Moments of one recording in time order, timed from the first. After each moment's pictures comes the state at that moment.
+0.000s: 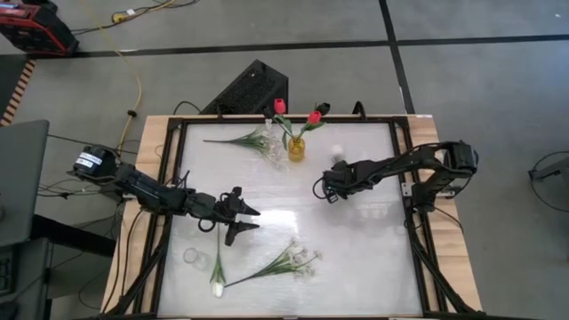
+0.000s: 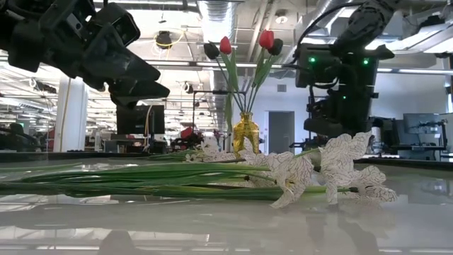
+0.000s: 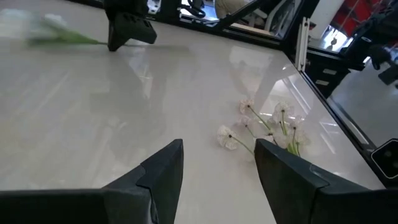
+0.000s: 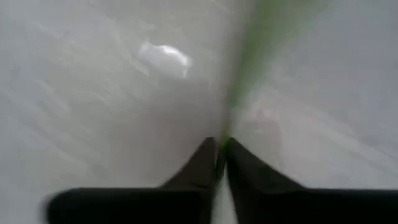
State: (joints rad) left arm -0.27 1.33 0.31 0.77 -0.17 -0.31; right arm -0.12 1.61 0.78 -0.69 0.34 0.96
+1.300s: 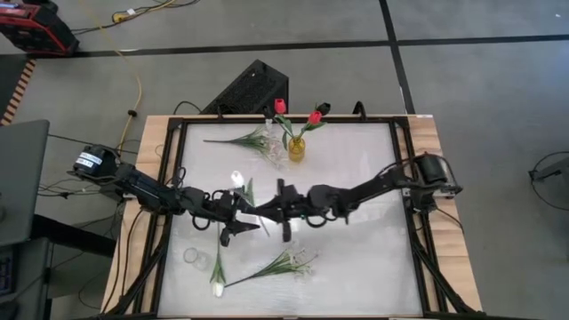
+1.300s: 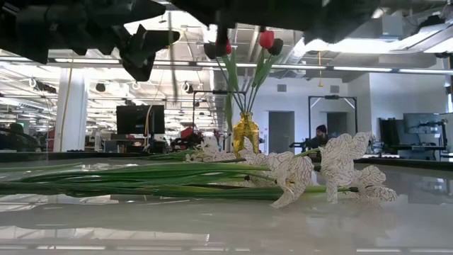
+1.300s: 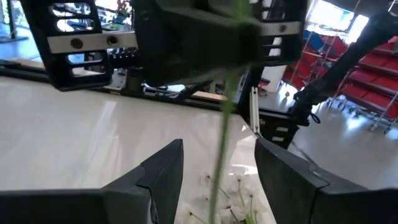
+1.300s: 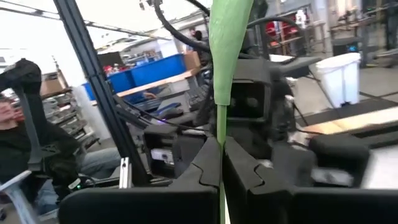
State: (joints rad) left arm -0.27 1.33 0.31 1.06 -0.09 -0.25; right arm 0.17 1.90 1.08 0.95 0.05 0.29
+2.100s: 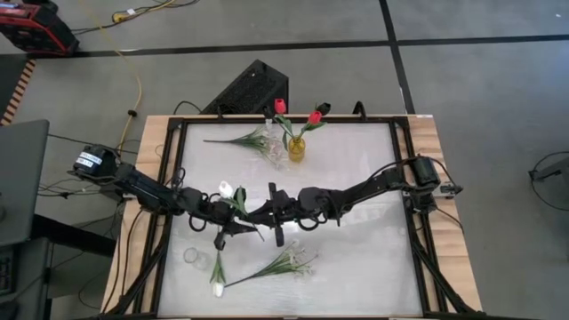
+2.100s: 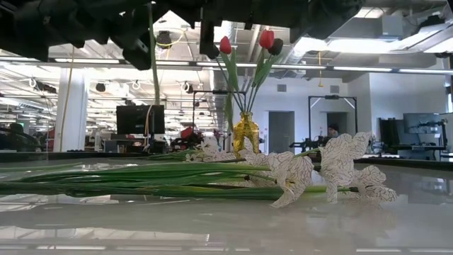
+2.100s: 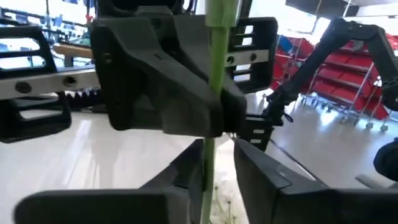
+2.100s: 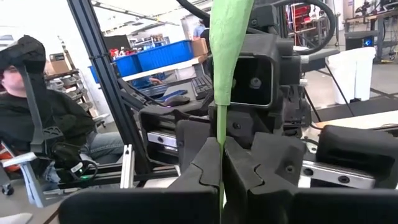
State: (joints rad) left arm -0.28 1.33 0.31 1.13 0.01 -0.20; right arm 0.18 1.95 1.18 0.86 0.02 0.25
